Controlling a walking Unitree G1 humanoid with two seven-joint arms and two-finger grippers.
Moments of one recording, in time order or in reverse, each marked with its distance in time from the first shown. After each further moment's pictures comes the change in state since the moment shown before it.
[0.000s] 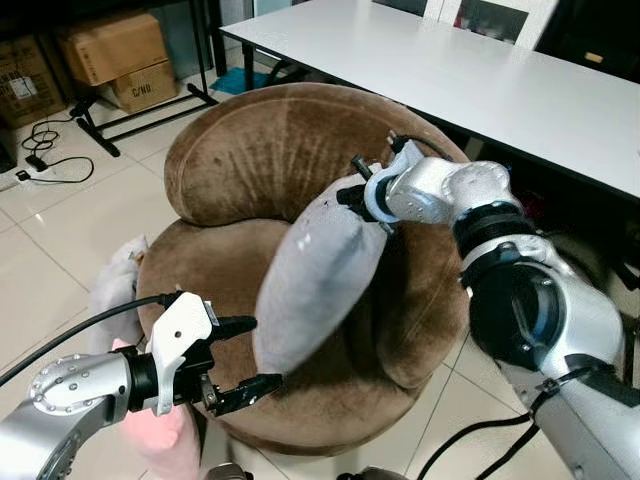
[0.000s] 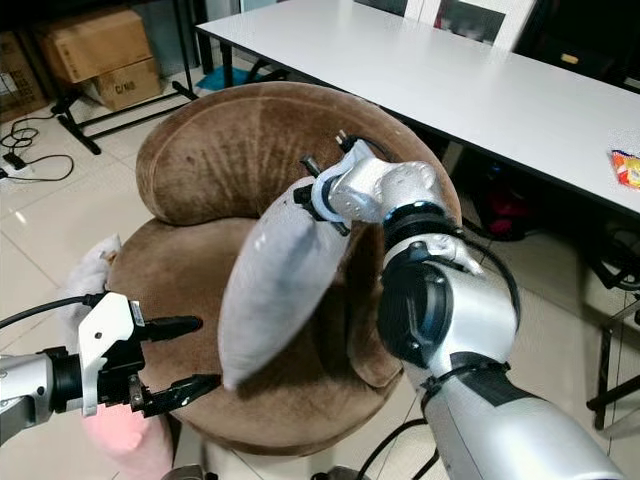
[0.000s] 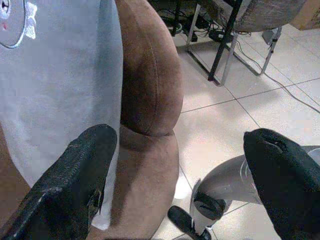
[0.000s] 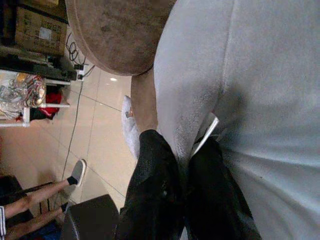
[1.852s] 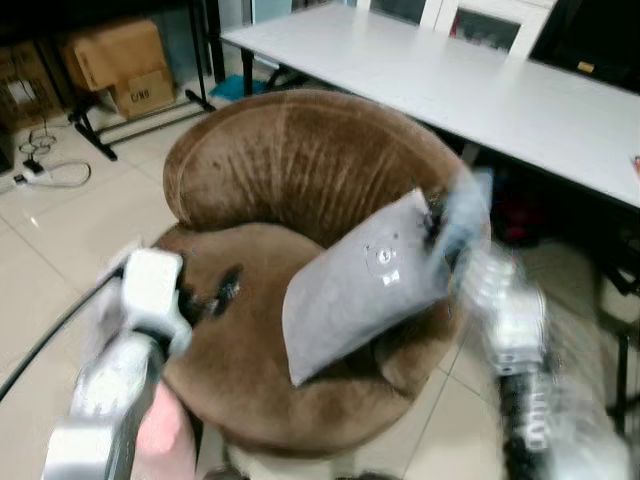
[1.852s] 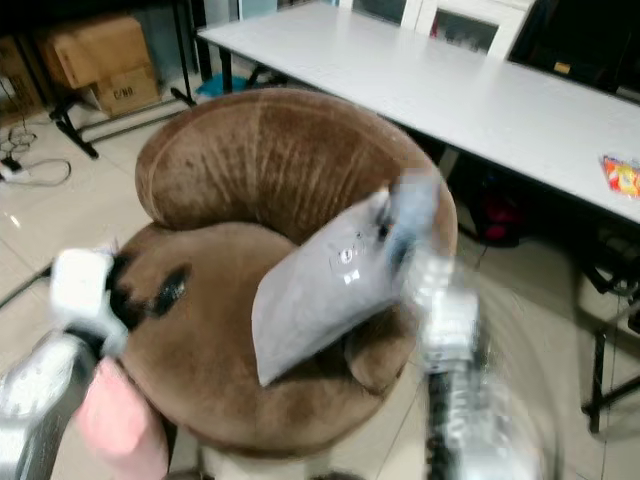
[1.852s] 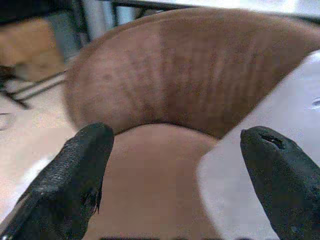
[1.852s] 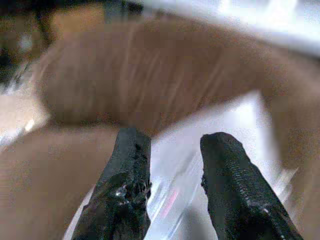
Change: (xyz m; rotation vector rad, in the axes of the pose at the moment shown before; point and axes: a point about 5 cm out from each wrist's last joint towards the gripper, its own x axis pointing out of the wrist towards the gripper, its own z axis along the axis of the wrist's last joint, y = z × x) left arm 0.010 0.036 -0.007 -0.140 -0.212 0.933; right arm -0.018 -0.131 -0.043 -0.908 -0.555 0.030
